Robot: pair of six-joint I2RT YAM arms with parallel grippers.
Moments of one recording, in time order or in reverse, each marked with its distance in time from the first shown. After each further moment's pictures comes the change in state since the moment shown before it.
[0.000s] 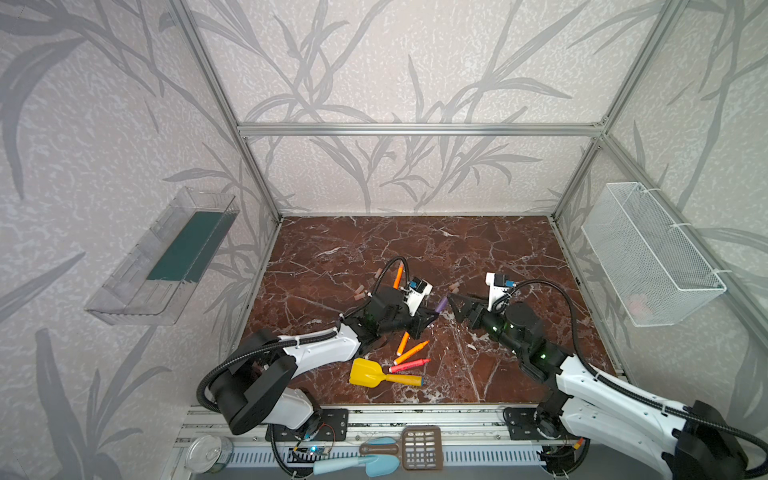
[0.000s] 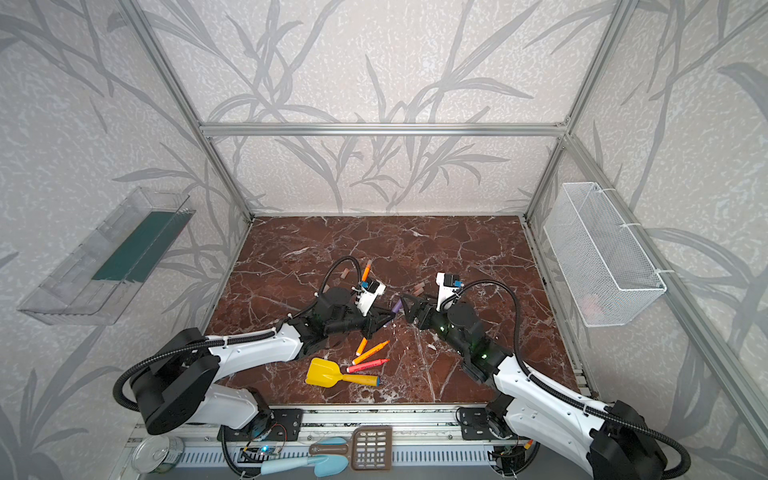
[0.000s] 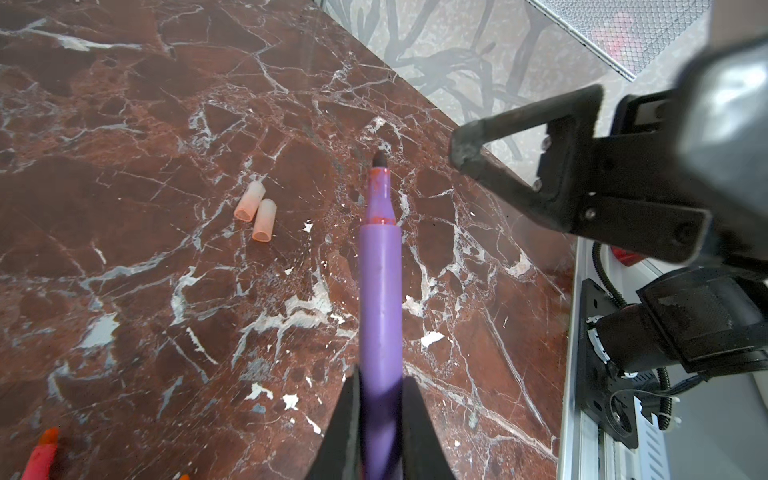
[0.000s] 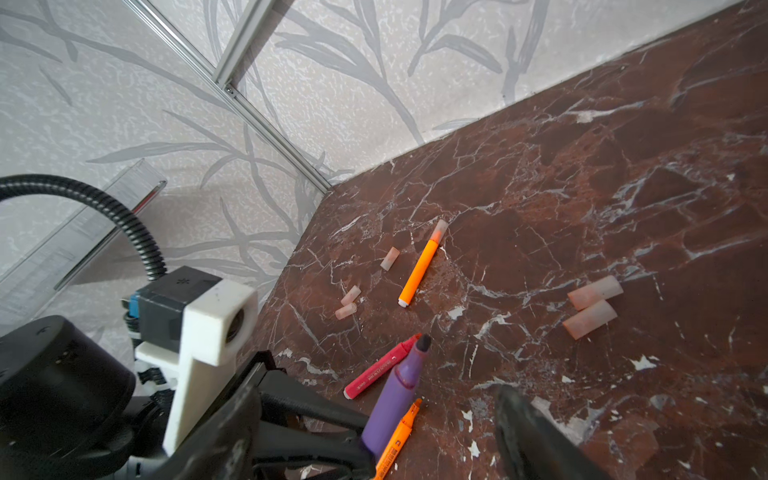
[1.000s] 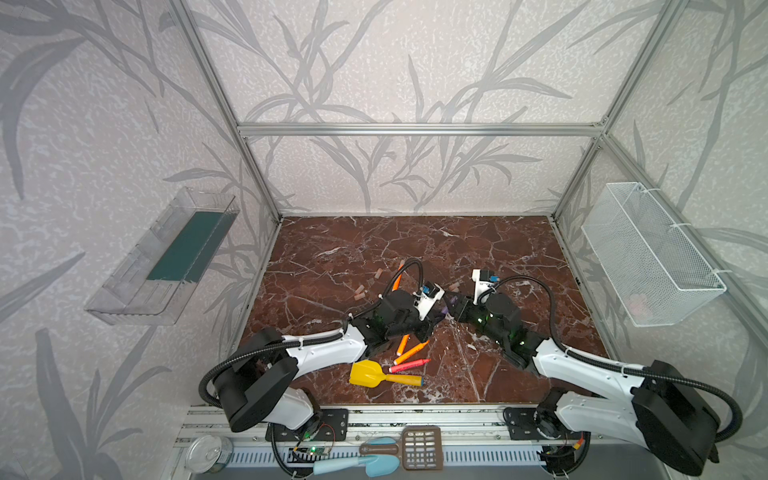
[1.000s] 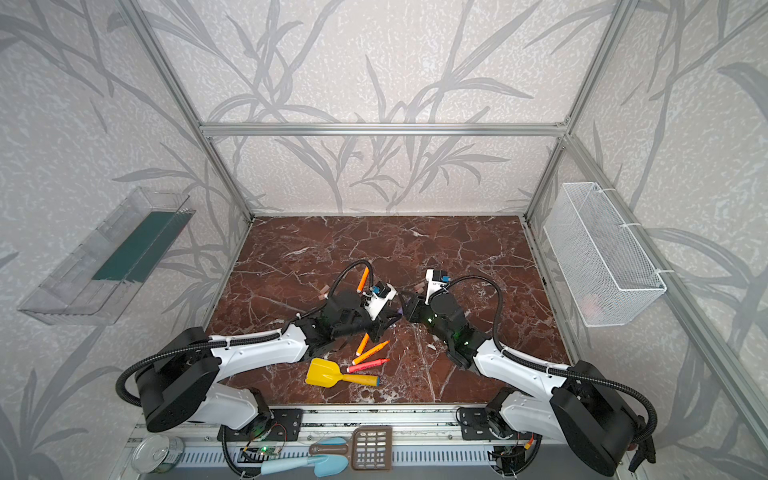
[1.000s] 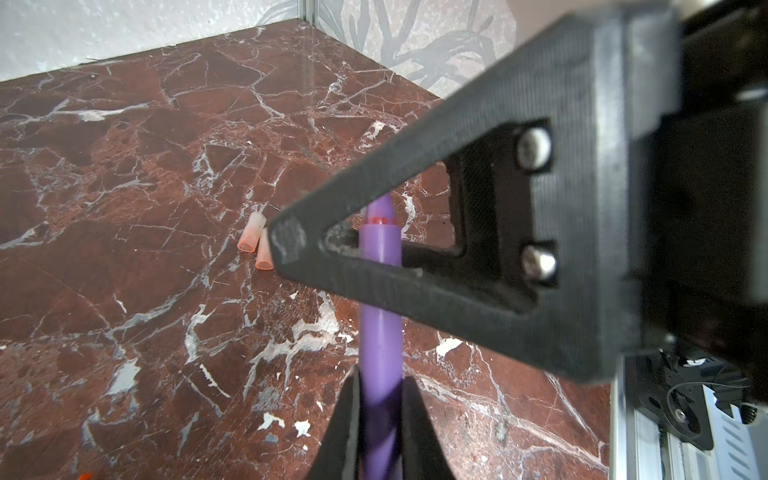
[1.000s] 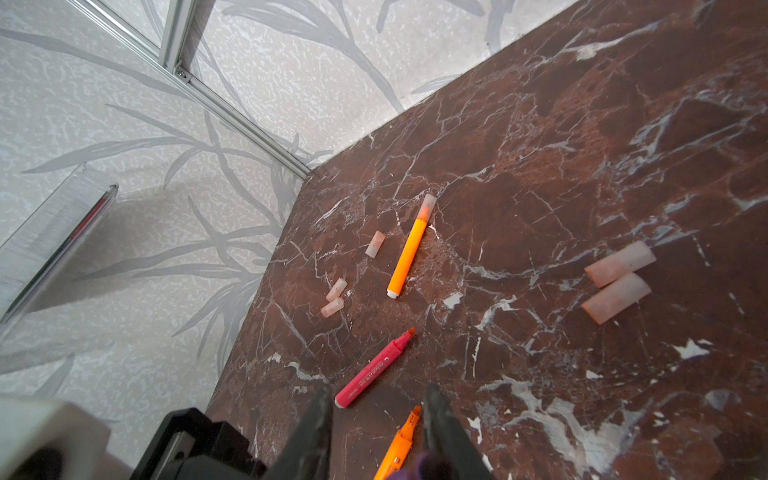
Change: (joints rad) left arm -0.077 0.012 0.043 -0.042 -0.133 0.132; right arm 0.001 0.239 0.057 0.114 -0.008 0.089
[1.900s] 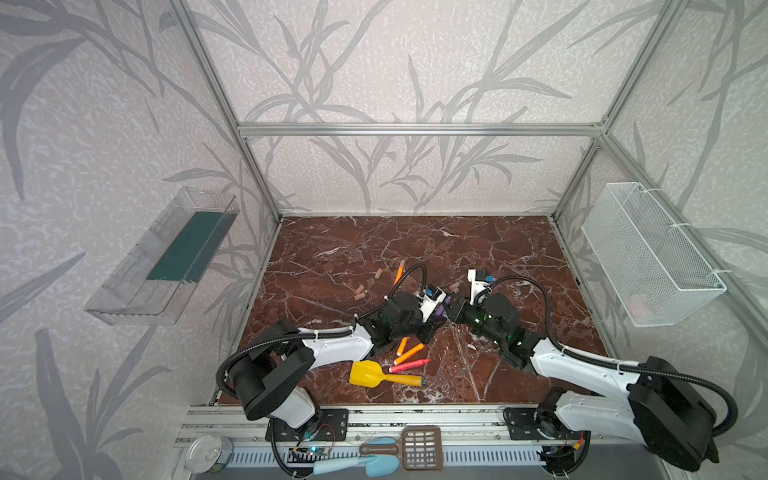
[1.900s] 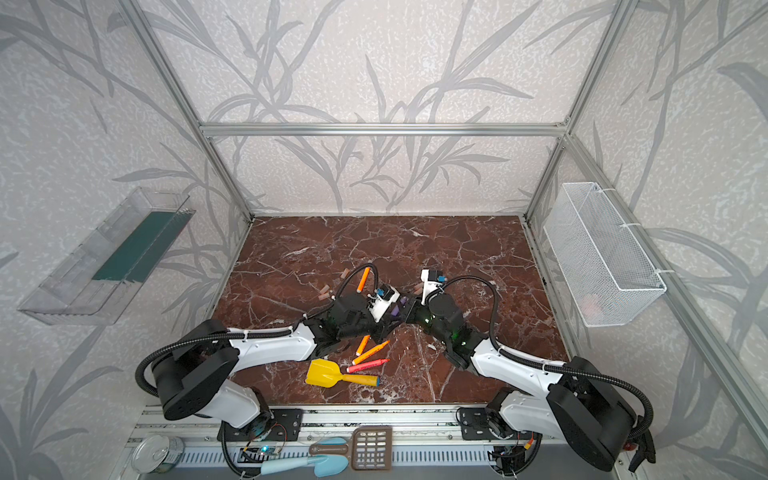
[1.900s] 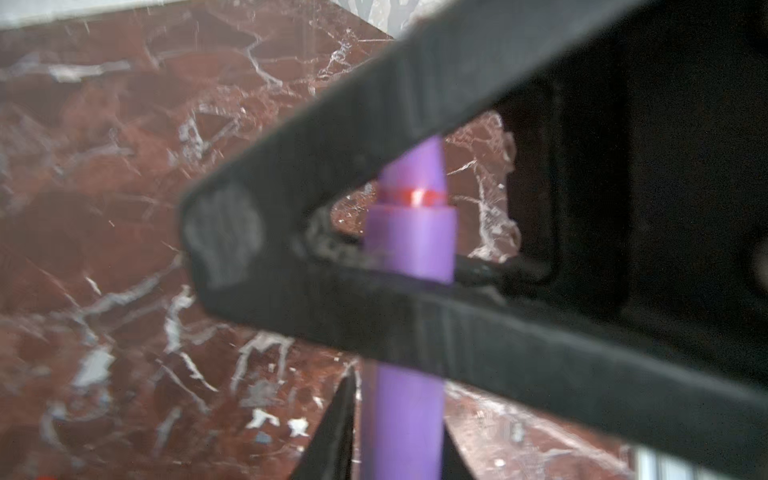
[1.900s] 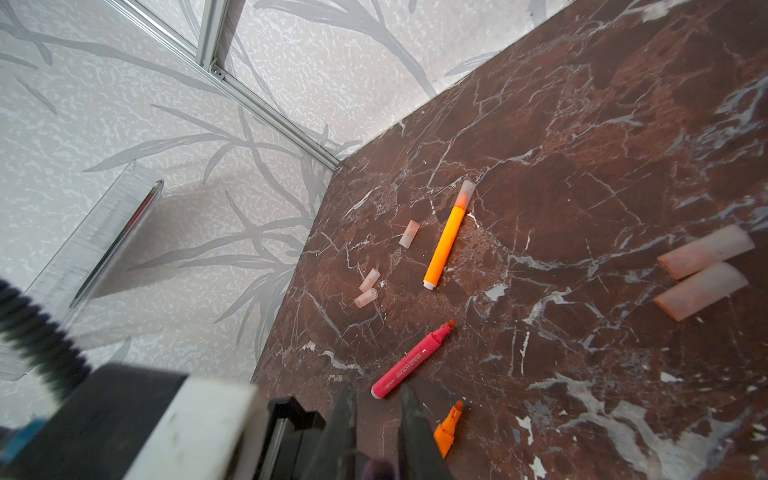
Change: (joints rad) left arm -0.005 0.088 0.000 0.051 -0.003 -0.015; right arm 0.024 0.020 0.004 0.064 -0.049 0.051
